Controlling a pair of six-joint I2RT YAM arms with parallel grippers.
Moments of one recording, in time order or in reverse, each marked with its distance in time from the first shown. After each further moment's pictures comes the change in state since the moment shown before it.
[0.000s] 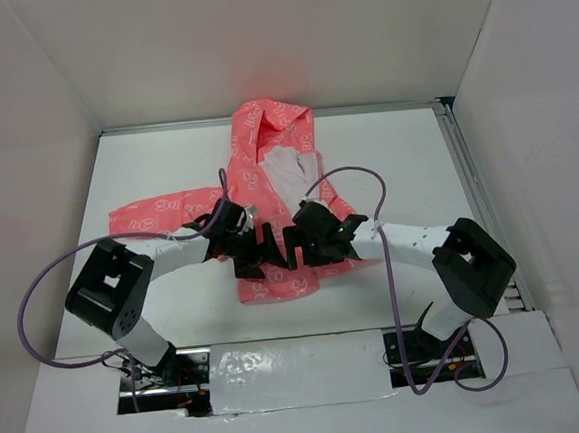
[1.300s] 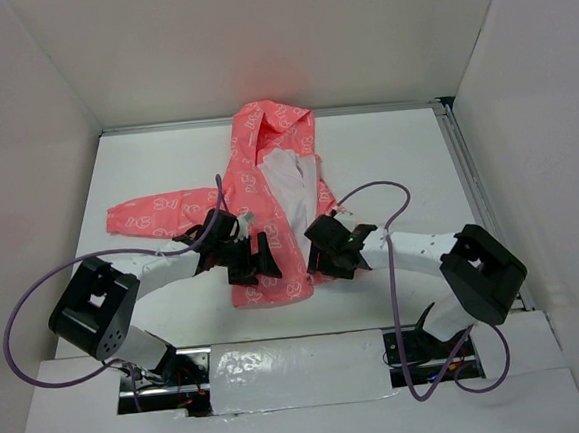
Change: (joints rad) left arm 0.001 -0.144 -0.136 0.046 -0.007 0.081; right arm -0.002 -0.069 -0.132 -0.070 0.130 0.323
